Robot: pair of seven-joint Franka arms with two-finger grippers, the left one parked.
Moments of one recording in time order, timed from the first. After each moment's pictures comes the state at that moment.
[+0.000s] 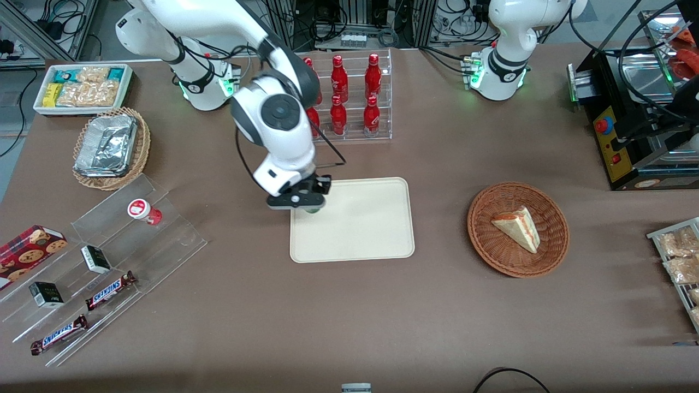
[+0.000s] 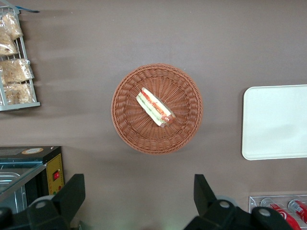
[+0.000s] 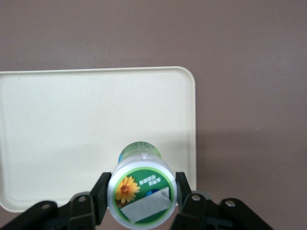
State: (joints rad) arm 0.73 0.38 -0.05 -1.72 -0.04 2.13 0.74
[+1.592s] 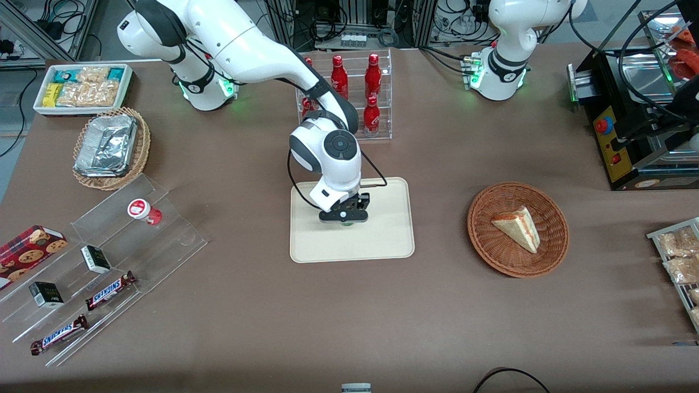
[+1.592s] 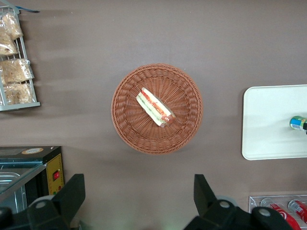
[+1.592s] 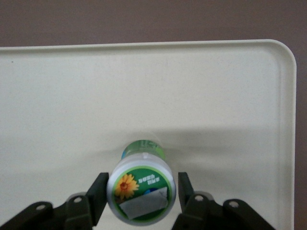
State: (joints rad) arm 0.83 0.69 -0.05 -1.56 -0.05 2.29 0.85
